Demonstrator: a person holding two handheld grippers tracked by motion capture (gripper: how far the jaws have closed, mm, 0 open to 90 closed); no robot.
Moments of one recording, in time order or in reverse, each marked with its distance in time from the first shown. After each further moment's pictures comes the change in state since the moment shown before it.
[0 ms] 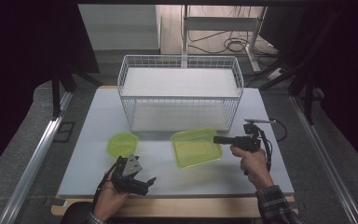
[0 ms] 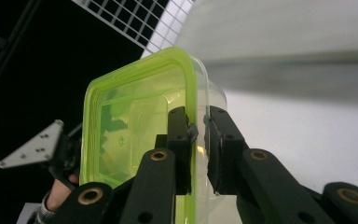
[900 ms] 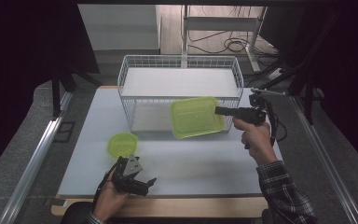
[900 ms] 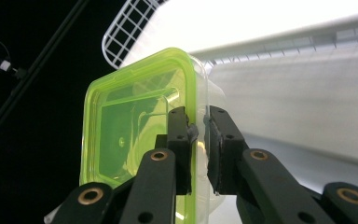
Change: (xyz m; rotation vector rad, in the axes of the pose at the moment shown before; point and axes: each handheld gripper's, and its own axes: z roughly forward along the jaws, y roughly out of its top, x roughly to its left) left arm -0.001 0.000 0.001 0.014 -0.006 0.001; right arm 0.056 0.071 -0.018 -0.111 -0.003 -0.055
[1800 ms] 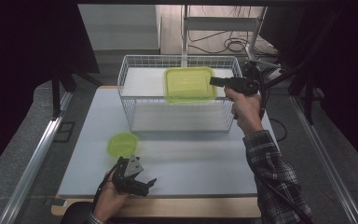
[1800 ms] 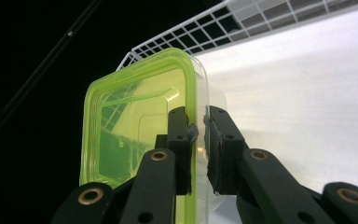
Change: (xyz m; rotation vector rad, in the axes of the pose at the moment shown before) left arm -0.002 0.000 0.001 0.006 0.004 0.010; right arm 0.029 0.070 0.027 -0.112 -0.095 -0.012
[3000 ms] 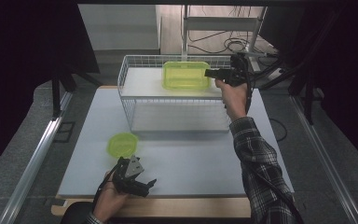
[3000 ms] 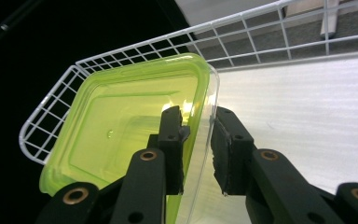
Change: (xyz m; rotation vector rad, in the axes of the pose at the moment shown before) left arm -0.001 0.000 0.001 0.014 0.002 0.018; right arm -0.002 0.022 0.042 -0.025 -0.192 -0.100
